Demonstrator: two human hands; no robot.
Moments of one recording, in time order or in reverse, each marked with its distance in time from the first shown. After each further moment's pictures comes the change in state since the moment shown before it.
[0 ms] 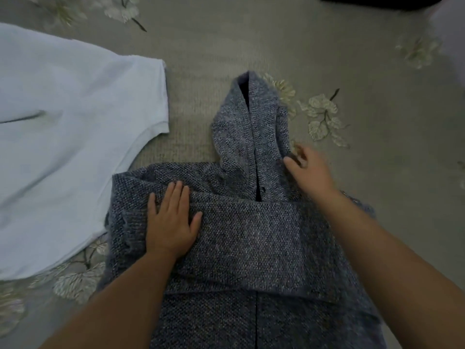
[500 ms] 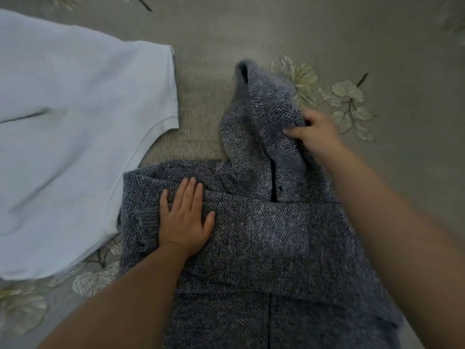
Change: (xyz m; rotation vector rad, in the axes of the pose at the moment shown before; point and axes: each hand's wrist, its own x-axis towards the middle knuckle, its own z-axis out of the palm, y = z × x) left_hand 0.012 -0.001 0.001 0.115 -0.085 0.018; right_hand 0.060 -0.044 0.007 0.407 -0.104 0.014
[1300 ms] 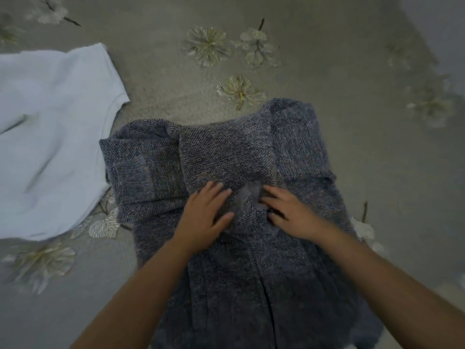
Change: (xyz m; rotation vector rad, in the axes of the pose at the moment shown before) left_hand -0.159 0.051 -0.024 -0.393 -0.176 0.576; right_hand -0.319 0.144 -0.012 -0.682 -0.347 -0.118
